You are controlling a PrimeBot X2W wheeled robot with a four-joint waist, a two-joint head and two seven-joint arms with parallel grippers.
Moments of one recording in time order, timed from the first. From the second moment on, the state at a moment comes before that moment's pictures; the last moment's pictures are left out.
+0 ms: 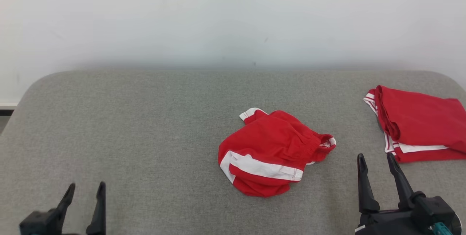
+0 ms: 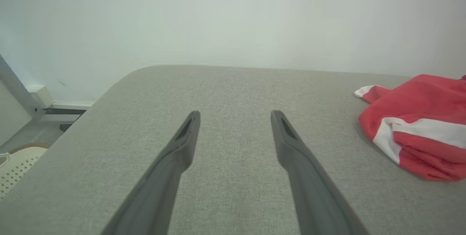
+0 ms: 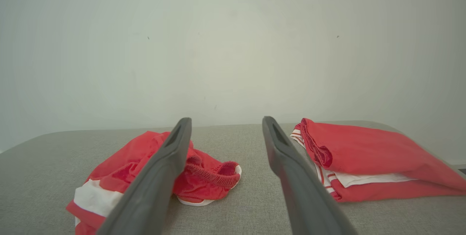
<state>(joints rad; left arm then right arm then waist) -0.11 0.64 -0.52 0.09 -0.80 0.27 -0.24 -0.01 -0.05 -0.04 0.12 0.12 0.13 -0.26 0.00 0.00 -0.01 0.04</state>
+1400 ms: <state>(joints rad) 0.04 0.52 -0.36 0.09 -0.61 0.23 -0.26 0.06 -0.05 -0.07 0.13 0.14 0.13 -0.26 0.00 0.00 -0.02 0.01</state>
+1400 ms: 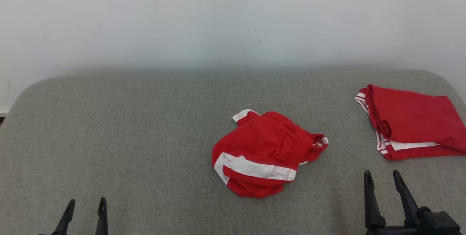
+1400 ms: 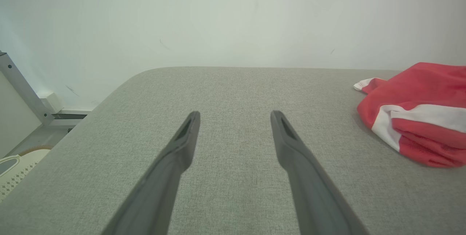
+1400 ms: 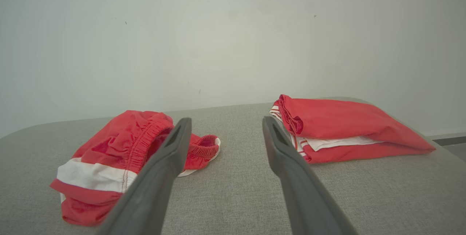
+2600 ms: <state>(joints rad) 0.01 0.49 -0.38 0.07 -0.60 0.24 -0.26 -0.11 -0.08 0.18 0.47 0.18 0.13 -0.23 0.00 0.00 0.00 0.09</state>
